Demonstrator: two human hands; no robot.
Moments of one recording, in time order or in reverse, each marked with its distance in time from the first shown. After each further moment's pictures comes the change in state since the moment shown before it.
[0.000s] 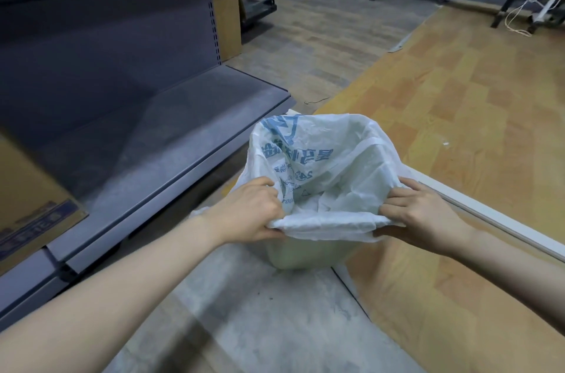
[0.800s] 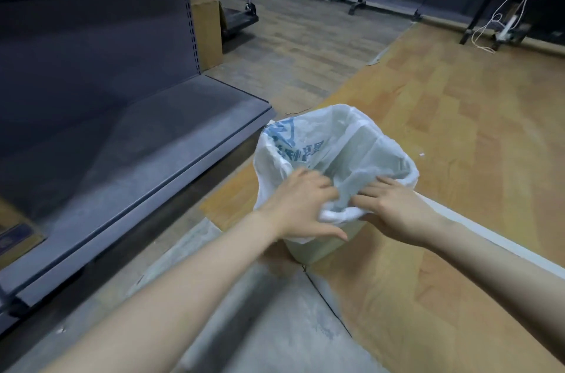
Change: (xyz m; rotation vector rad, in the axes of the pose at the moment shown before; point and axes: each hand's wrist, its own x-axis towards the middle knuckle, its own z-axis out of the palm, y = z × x) left_hand 0.100 0.022 0.003 -0.303 0.124 -0.195; right_hand 0.014 0.029 0.000 0.044 -0.185 0.104
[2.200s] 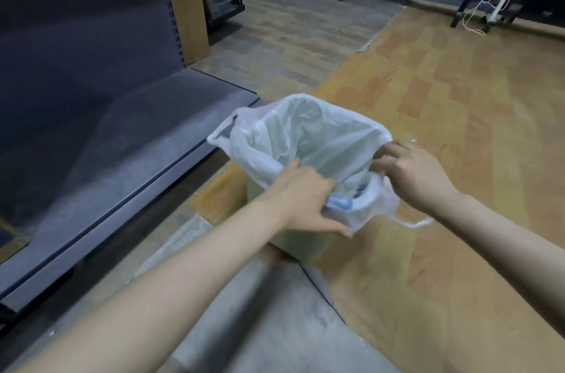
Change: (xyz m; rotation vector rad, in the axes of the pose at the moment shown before) left_hand 0.016 0.027 -0.021 0.160 -0.310 -0.103; right_hand -0.003 0.023 -0.027 -0.097 0.098 0.302
